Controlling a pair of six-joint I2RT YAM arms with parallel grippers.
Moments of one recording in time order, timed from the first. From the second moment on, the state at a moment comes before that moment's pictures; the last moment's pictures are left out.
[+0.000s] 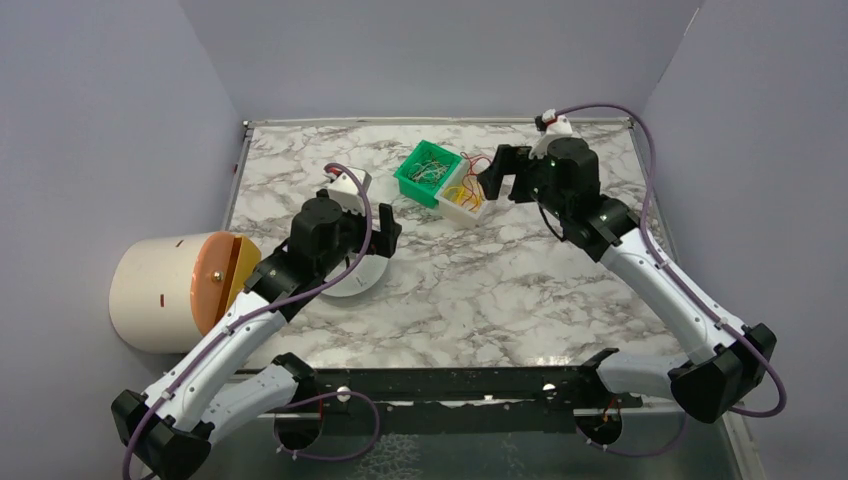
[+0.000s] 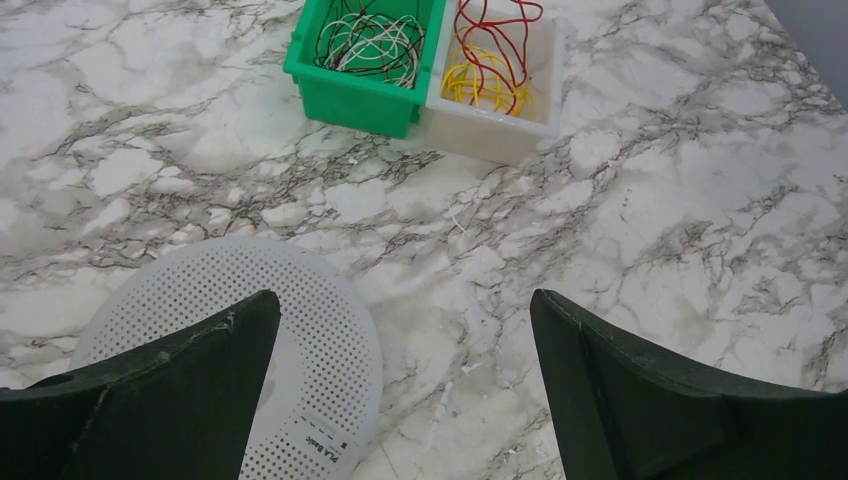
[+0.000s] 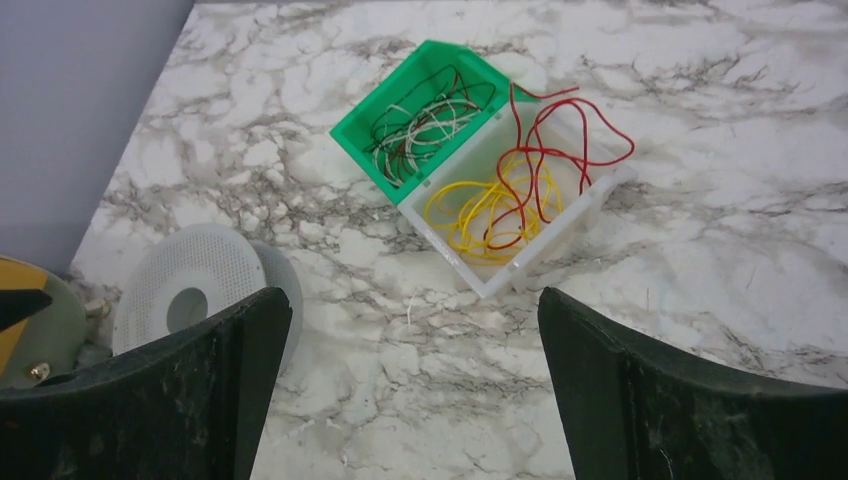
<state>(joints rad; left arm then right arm) -0.61 0.90 0.89 -0.34 -0.11 -0.24 0.54 1.23 1.19 -0.32 0.11 0.34</state>
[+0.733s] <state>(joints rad) -0.61 0.86 0.88 -0.34 -0.12 -0.23 0.54 1.57 1.46 -0.37 0.16 0.11</state>
